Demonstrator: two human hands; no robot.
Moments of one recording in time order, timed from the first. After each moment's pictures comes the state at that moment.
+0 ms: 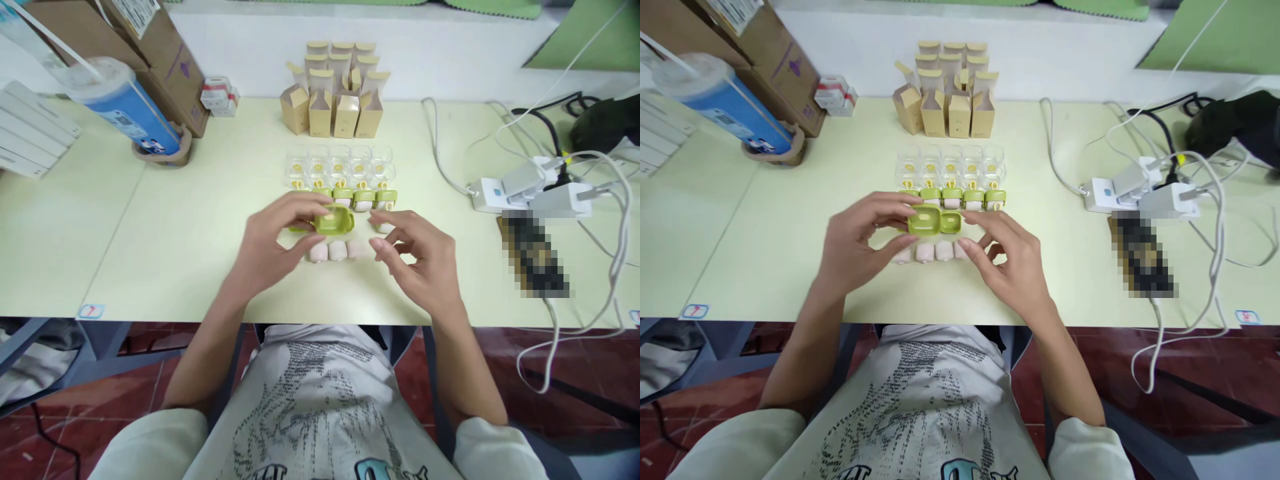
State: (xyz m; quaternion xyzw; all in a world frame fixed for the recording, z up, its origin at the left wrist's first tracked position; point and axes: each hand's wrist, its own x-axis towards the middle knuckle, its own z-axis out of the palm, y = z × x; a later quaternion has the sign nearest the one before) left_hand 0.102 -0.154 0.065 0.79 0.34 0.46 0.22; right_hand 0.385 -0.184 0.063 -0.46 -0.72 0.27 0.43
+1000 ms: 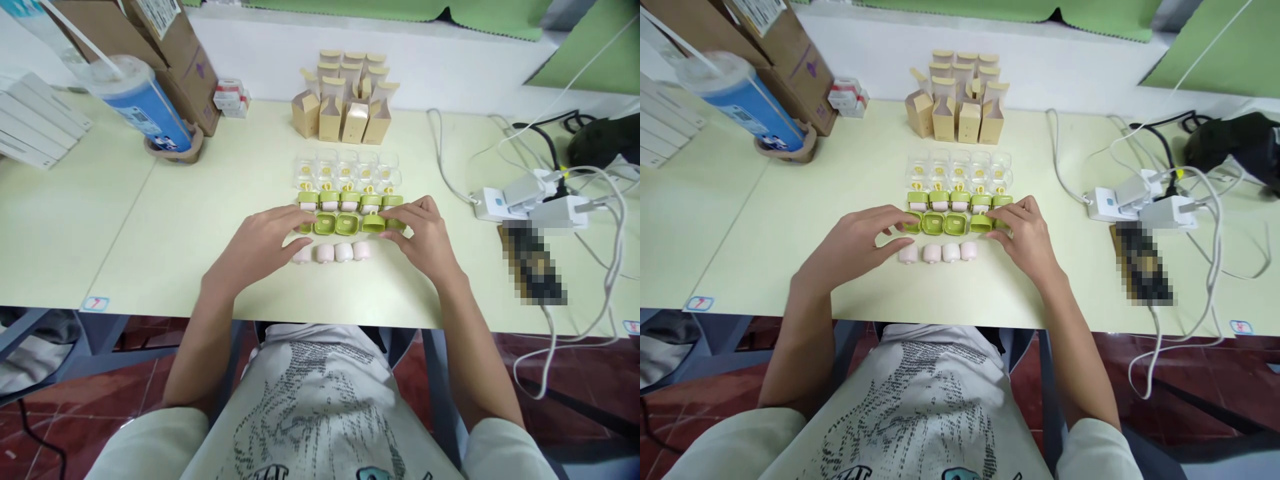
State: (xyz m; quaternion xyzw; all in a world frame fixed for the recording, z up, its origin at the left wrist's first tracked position) left_hand 0.066 -0.154 0.081 0.85 0.46 0.20 0.14; right_hand 0.424 -0.119 0.030 -0.48 -0.82 0.10 0.30
